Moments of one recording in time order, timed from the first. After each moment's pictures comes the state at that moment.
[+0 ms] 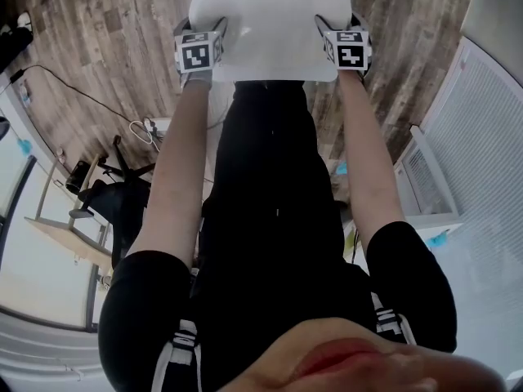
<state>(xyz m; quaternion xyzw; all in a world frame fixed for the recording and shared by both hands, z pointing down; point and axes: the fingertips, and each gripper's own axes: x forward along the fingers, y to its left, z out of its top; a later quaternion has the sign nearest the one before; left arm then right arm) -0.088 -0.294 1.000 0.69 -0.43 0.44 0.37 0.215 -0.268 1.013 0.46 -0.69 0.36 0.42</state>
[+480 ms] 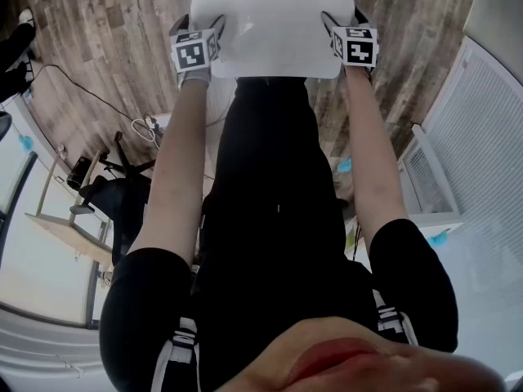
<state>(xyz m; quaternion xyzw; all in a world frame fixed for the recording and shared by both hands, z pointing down) -0.105 -0.295 0.995 0.68 -0.46 0.42 0.39 0.227 -0.270 1.010 0.47 -0.68 0.38 0.41</state>
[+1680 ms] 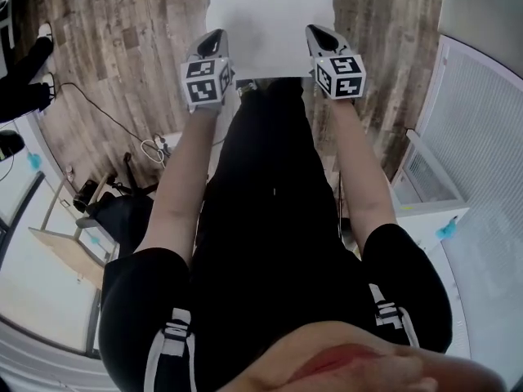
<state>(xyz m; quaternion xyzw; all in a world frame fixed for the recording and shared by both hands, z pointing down) -0.068 -0.280 0.782 0.78 -0.45 0.31 0.31 0.134 -0.254 0.790 0.48 -0.78 0.32 0.25</state>
